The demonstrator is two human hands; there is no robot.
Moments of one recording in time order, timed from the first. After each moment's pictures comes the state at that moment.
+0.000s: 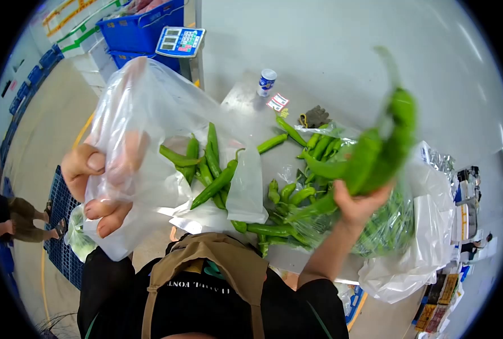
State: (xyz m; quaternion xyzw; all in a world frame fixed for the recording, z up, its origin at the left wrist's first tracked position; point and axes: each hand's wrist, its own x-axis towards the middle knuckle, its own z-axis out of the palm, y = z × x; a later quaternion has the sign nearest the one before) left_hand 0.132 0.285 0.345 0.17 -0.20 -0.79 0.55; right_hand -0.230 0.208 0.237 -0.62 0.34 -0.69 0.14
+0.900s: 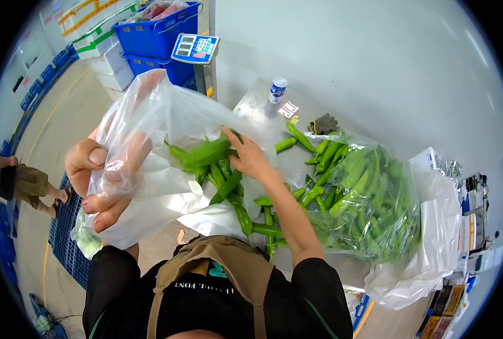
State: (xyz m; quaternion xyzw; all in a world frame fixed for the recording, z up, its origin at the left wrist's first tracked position) left_hand 0.141 0.295 0.331 -0.09 -0.25 -0.82 0.51; right_hand -0.070 0.118 0.105 -0.90 0.32 -0.24 0.17
